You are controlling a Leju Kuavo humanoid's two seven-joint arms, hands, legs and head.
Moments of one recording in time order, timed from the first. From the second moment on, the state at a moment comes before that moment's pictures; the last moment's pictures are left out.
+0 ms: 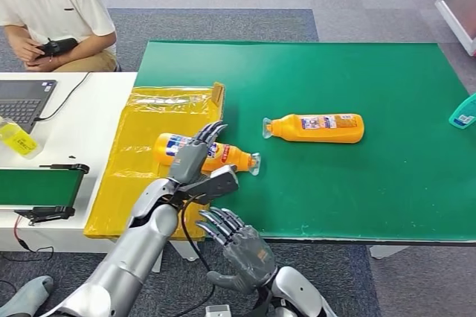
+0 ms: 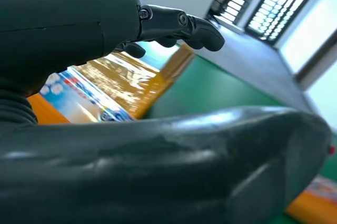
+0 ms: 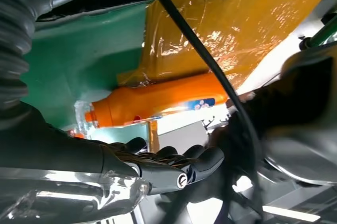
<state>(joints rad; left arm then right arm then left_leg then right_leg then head) -0.41 -0.29 -0.22 -0.98 -0.92 0.10 -0.34 -0.02 0.09 0.53 -1.29 1.00 -0.34 -0.56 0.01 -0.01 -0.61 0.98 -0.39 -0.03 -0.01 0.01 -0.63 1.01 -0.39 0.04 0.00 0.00</state>
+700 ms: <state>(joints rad) 0.32 -0.25 -0.15 -1.85 -0.15 -0.22 -0.62 0.08 0.21 0.14 -1.49 0.35 0.00 -0.52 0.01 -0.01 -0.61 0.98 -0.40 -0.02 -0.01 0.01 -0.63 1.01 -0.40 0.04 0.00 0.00</state>
